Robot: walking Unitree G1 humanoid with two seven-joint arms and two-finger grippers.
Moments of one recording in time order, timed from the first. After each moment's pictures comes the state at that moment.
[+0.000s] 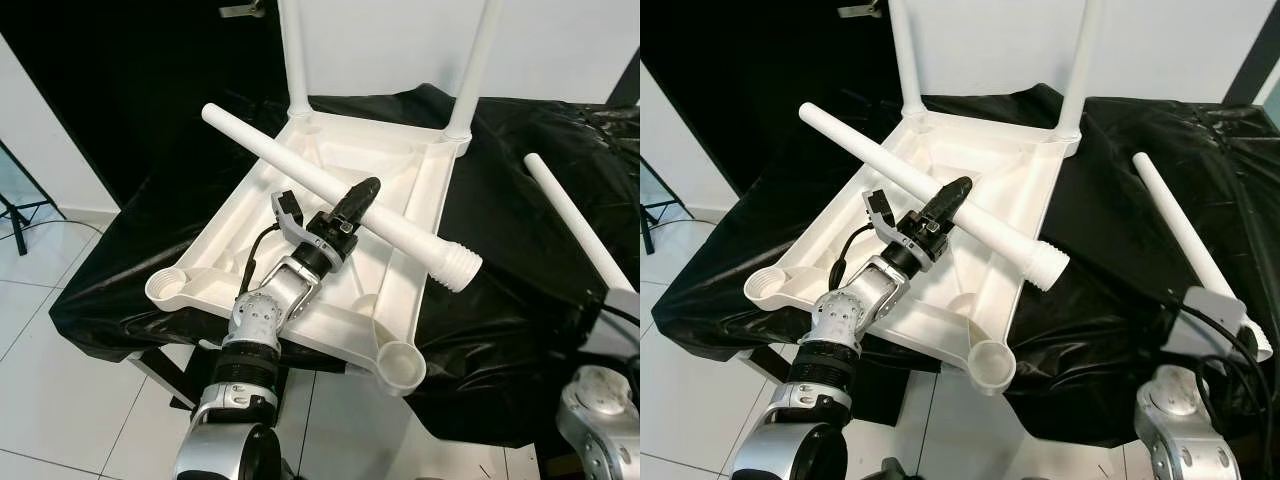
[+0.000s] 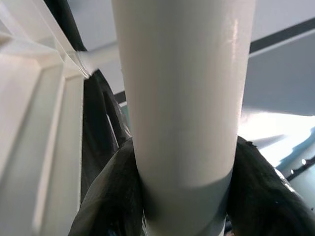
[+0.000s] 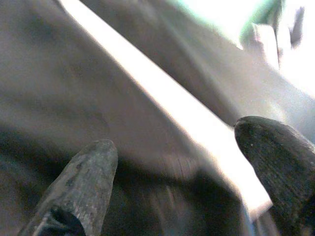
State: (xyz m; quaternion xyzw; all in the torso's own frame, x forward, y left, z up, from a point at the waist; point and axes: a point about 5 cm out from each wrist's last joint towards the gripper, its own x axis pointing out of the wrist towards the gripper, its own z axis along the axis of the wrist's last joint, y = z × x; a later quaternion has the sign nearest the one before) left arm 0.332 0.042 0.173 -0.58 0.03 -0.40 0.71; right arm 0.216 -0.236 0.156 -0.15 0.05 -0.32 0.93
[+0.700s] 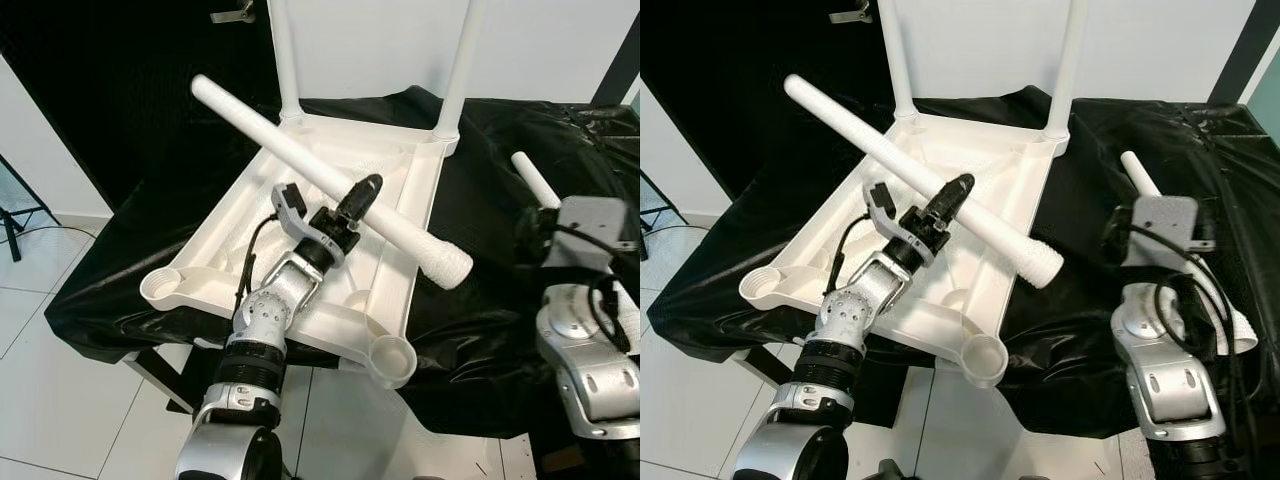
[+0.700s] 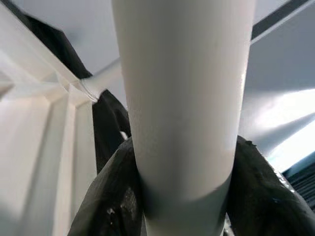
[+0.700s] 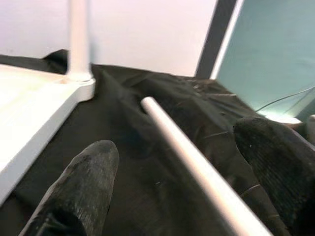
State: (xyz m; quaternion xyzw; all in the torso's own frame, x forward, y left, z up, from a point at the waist) left arm 0.334 0.038 0.182 -0.47 -0.03 -0.40 0.79; right arm 0.264 -0.206 0.191 -0.17 -0.05 -0.19 0.97
